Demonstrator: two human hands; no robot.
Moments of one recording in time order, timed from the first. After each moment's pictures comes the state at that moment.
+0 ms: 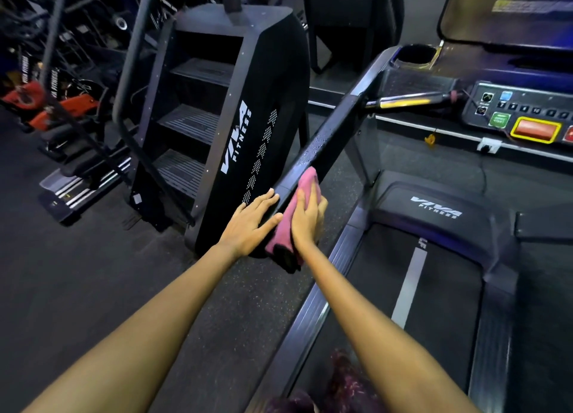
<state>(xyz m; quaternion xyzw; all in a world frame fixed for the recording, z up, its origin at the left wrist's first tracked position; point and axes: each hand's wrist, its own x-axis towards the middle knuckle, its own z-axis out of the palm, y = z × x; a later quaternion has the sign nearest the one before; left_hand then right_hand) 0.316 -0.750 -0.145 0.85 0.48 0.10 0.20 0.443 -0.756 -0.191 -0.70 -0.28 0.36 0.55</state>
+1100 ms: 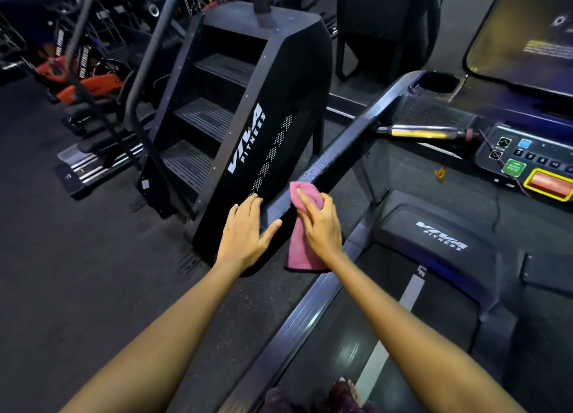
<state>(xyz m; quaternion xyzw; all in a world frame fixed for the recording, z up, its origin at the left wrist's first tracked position) 0.355 -0.749 -0.141 0.78 0.60 0.16 0.03 0.528 -0.733 -0.189 -0.64 -0.65 0.15 0.37</state>
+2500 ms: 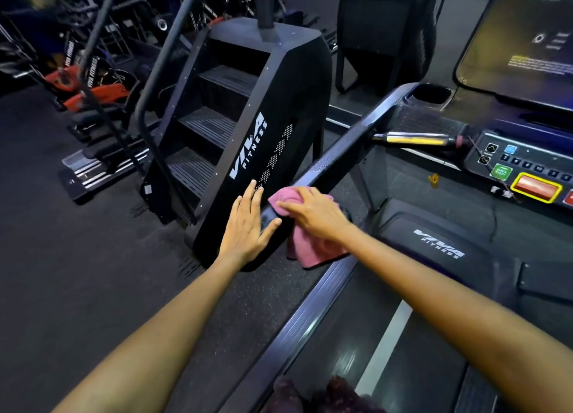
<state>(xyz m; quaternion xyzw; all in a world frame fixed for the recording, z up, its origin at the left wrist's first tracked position) 0.353 -0.756 -0.137 0.80 0.57 0.18 0.01 0.546 -0.722 -0.136 -0.49 -0.86 0.02 0.12</state>
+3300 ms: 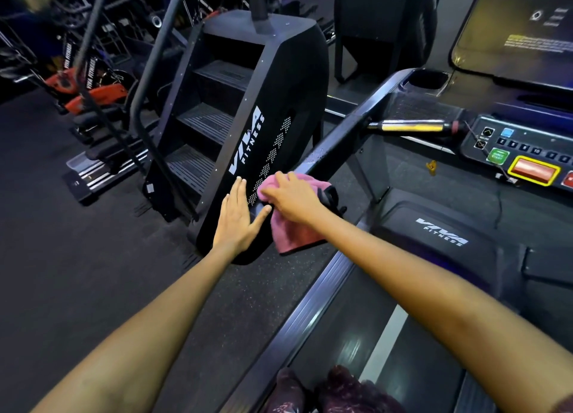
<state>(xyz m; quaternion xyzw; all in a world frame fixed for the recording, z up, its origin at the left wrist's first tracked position) 0.354 -0.753 -0.138 0.75 0.62 0.21 0.09 0.512 -0.710 -0.121 -0.52 -0.85 -0.01 0.07</state>
